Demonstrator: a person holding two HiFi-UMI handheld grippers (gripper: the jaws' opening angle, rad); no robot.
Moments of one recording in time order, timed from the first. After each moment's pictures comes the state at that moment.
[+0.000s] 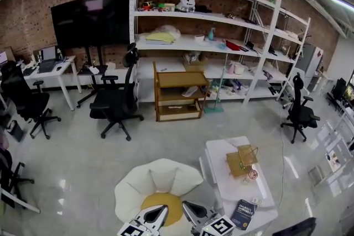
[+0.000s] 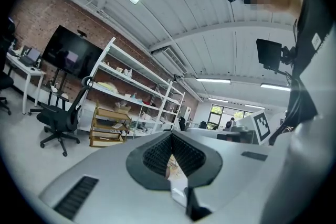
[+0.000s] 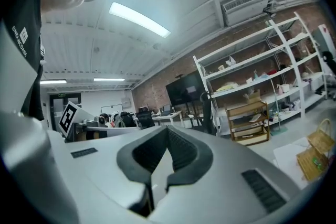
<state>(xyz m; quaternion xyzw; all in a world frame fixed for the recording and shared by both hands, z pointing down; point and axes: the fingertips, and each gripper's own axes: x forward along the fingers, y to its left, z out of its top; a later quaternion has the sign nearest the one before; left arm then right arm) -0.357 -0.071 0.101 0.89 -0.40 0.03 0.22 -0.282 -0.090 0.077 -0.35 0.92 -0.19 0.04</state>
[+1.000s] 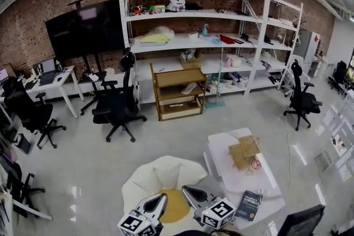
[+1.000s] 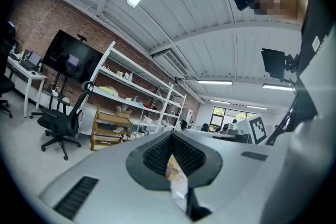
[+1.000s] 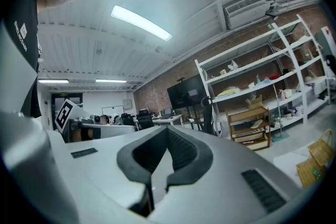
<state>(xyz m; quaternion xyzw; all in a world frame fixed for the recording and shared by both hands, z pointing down) -0.338 -0.091 0.044 0.89 -0.41 0.02 0.19 -0.268 -0.118 0.054 -0.34 0.92 -0.16 0.05</state>
